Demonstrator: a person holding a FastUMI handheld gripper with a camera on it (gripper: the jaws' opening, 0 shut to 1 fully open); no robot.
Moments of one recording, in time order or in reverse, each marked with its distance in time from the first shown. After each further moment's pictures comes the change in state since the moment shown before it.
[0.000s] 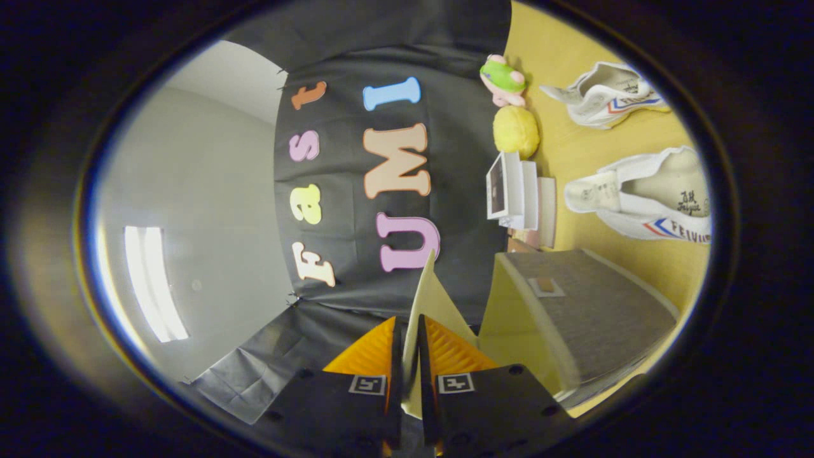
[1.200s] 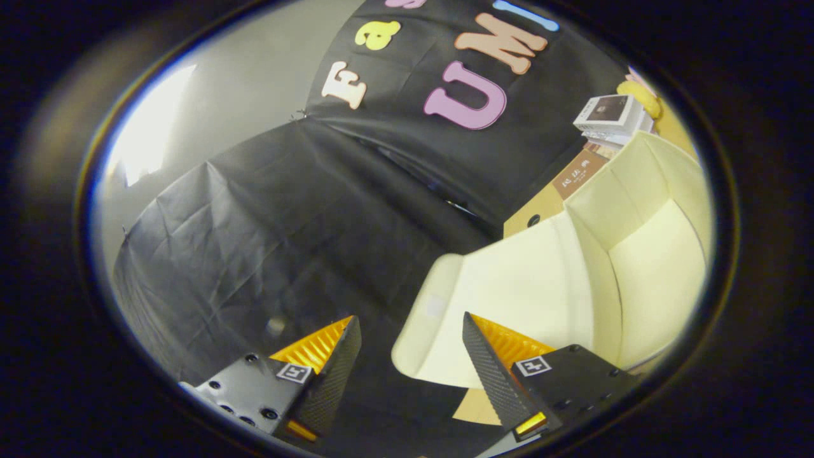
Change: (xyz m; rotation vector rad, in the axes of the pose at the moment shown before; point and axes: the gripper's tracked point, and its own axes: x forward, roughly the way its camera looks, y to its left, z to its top) arm 0.022 0.010 -0.270 -0.593 0.593 -0.058
